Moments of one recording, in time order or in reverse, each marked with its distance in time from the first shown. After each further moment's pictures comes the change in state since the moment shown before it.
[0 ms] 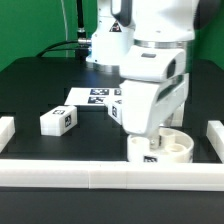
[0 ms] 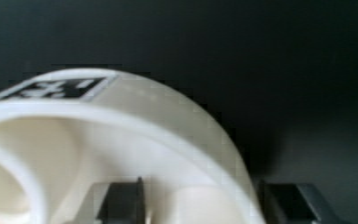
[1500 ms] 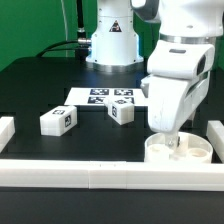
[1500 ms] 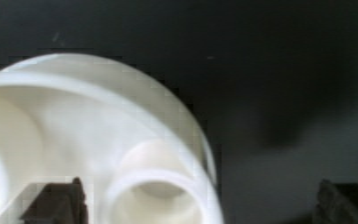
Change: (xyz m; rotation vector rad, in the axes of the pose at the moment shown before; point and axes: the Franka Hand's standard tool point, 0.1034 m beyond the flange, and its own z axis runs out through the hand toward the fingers) arm 0.024 -0.013 -0.016 0.016 -0.025 0.032
